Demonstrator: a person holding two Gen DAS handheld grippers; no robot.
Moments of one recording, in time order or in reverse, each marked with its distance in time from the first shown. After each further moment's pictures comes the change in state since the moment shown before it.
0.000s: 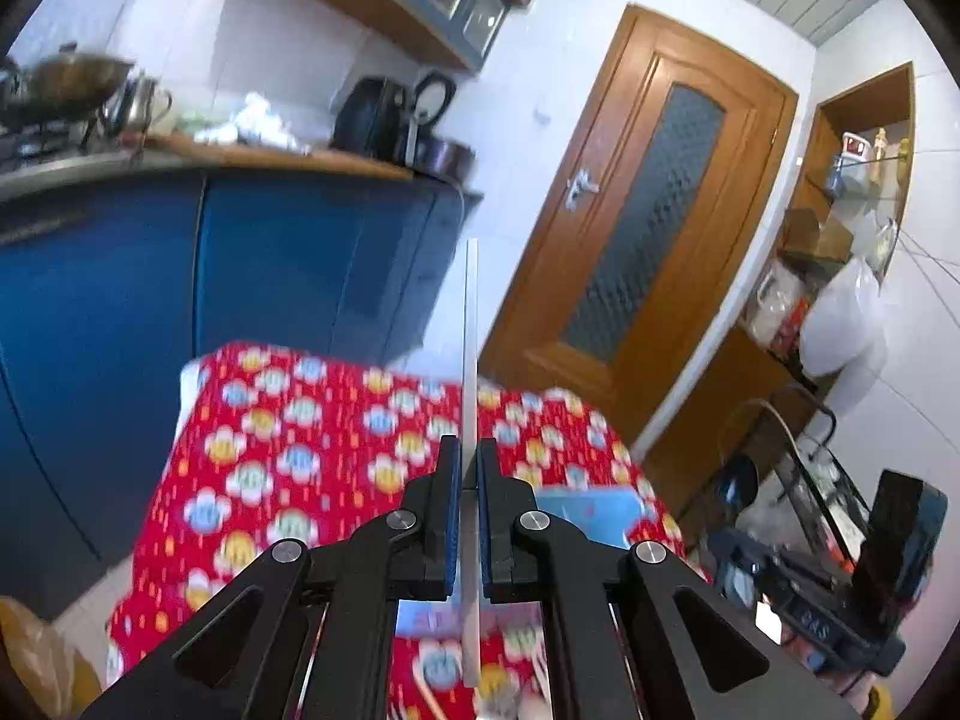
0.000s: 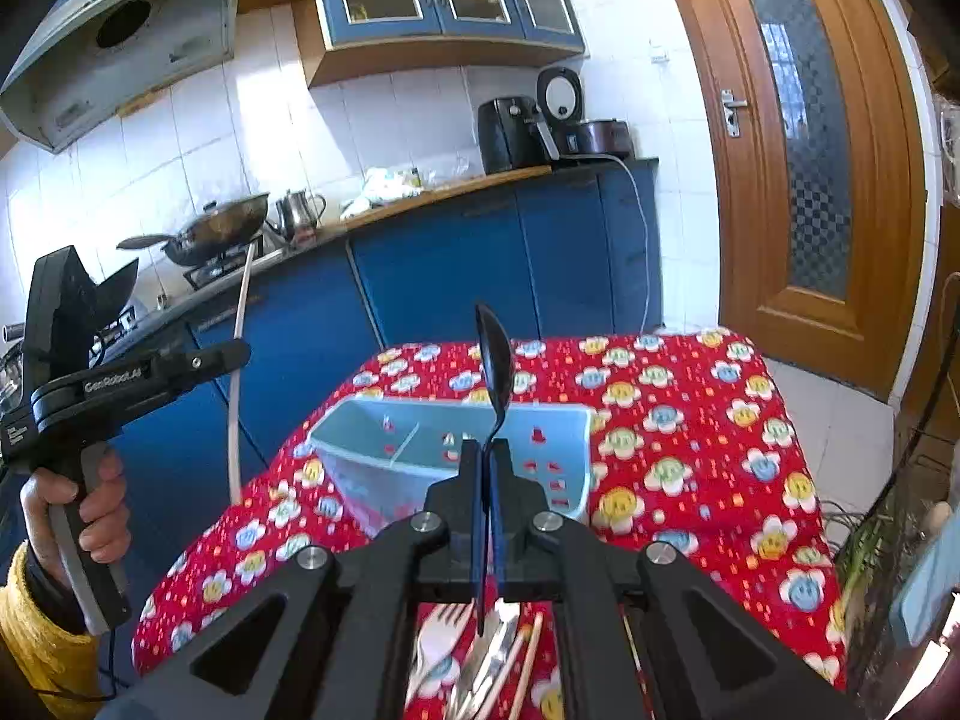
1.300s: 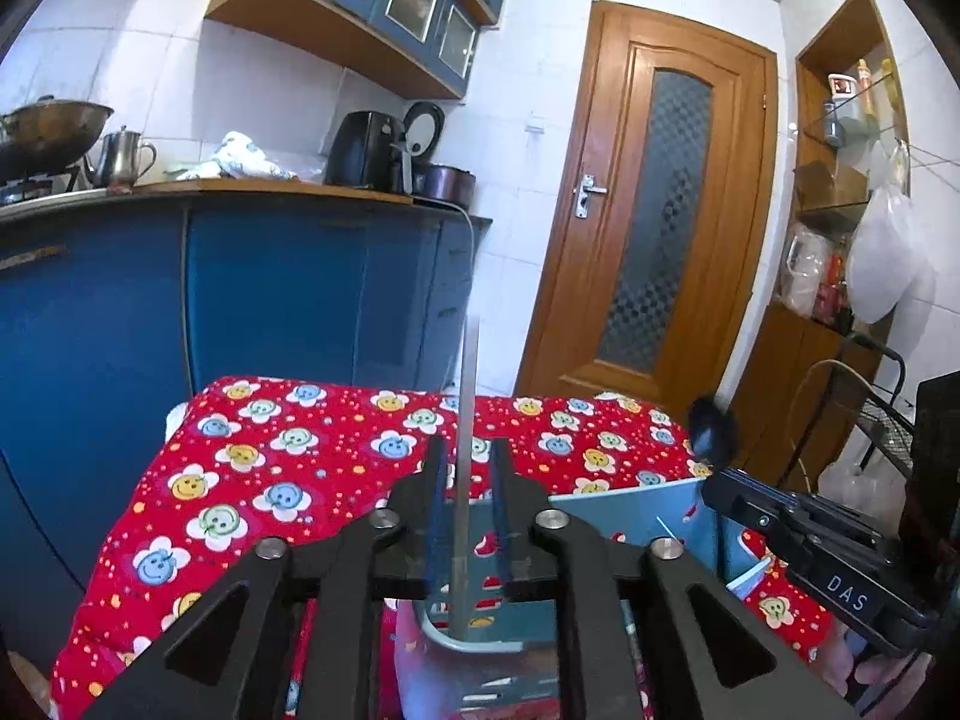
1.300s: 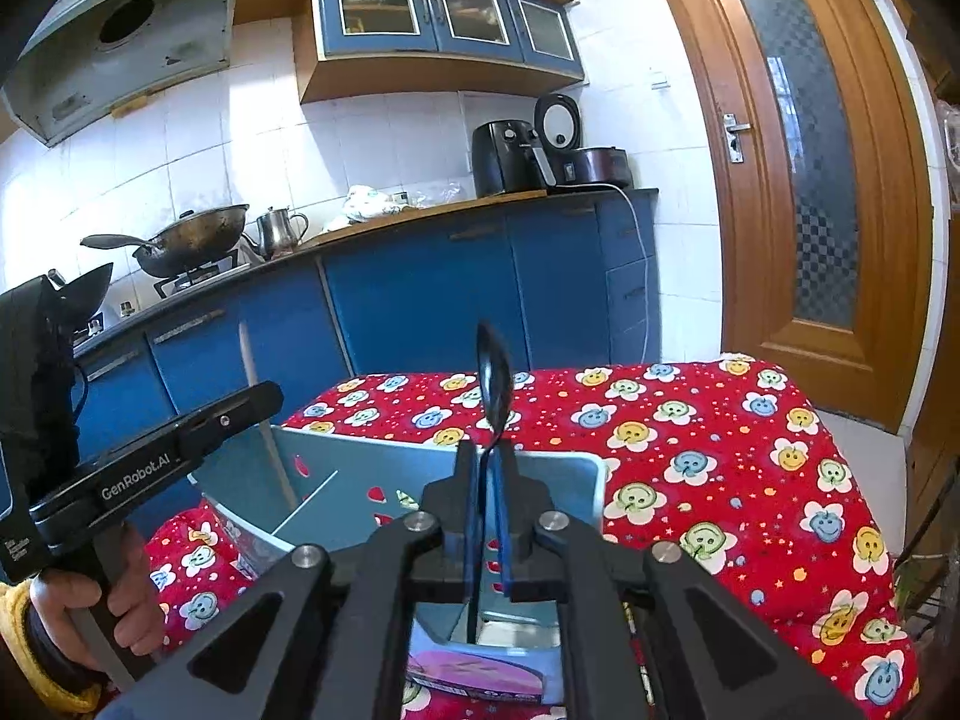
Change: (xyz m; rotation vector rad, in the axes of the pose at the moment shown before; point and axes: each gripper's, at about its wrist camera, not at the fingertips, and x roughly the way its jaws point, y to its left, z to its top) left arm 0.083 -0.002 -0.050 0.136 -0.093 0.086; right arm 0.089 -0.021 -0.016 -0.033 -0.104 -0.017
